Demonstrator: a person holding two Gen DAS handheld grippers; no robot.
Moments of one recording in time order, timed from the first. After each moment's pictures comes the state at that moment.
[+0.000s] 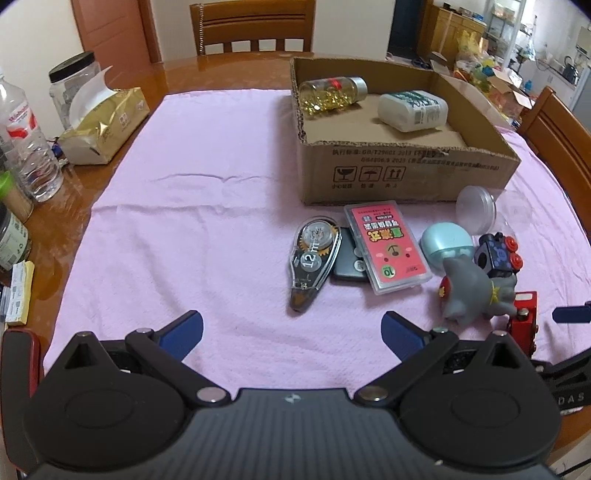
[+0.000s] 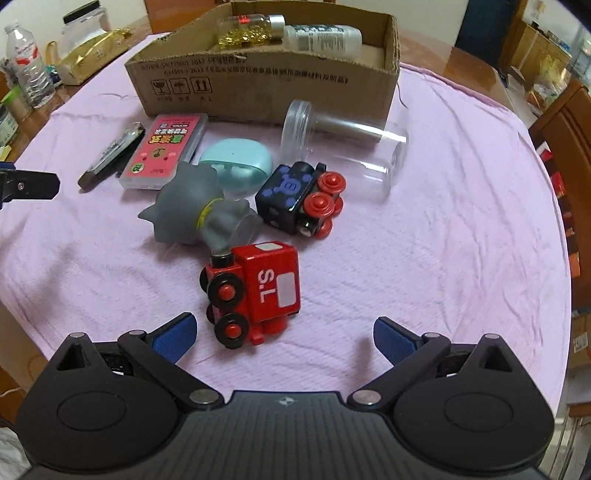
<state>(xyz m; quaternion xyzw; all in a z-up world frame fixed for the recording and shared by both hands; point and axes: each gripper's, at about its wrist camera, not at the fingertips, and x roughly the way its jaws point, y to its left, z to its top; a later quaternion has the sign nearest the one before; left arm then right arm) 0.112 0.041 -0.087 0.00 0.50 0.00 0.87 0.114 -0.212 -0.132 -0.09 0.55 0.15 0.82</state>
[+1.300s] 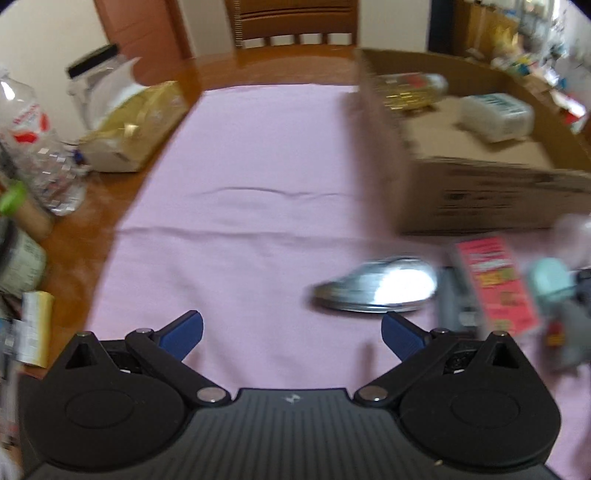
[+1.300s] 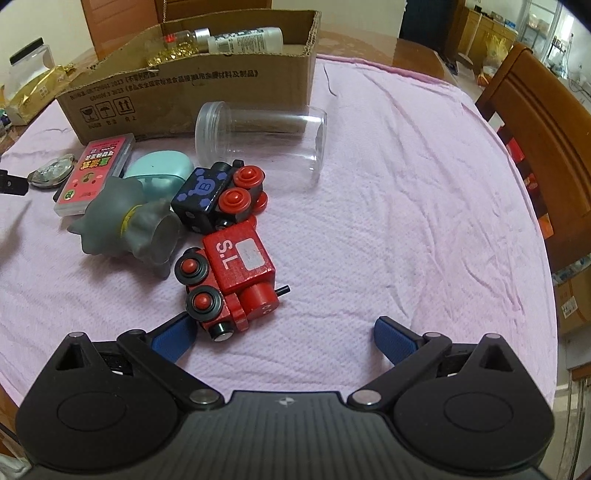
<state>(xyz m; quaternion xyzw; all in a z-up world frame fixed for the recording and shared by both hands) 0.168 0.081 -0.118 0.01 0.49 0.05 0.87 0.118 -0.249 -0.148 -0.05 0.52 0.08 0.85</state>
